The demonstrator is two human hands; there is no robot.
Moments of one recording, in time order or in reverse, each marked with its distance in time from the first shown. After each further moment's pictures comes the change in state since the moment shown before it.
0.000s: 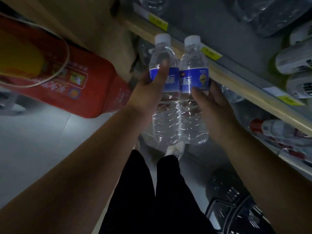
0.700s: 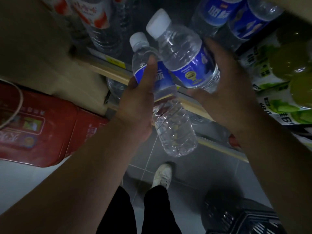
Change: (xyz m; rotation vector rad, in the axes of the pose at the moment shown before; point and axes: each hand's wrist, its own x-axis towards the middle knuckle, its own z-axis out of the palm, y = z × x) left_hand 0.016 0.042 0.071 -0.343 -0.165 0.076; right_hand 0.042 -0.064 -0.085 -0.595 0.213 -0.517
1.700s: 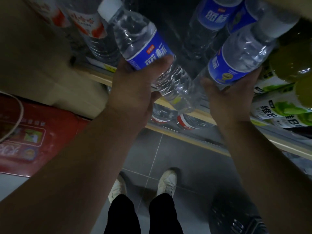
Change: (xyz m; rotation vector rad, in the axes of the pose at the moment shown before) left_hand 0.024 0.020 0.000 -0.010 -0.116 0.151; right_hand 0.009 0.054 0.034 0.283 0.561 0.039
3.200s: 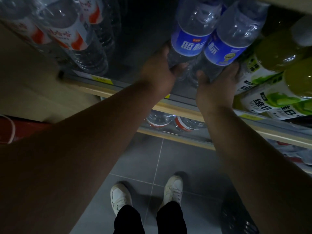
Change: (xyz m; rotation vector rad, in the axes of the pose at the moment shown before) left_hand 0.071 -0.040 0.044 1.043 -0.250 0.435; right_hand 0.010 -0.003 0.009 -0.171 0.110 0.330
